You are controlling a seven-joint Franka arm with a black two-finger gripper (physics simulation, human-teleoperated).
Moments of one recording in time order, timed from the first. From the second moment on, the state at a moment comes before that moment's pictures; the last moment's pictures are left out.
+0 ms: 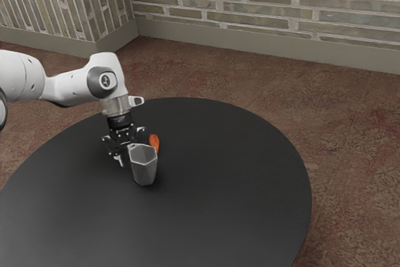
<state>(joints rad) 0.52 0.65 -0.38 -1.57 -0.05 1.81 -0.50</state>
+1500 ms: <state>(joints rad) 0.45 0.16 -0.39 -1.30 0.19 1.63 -0.40</state>
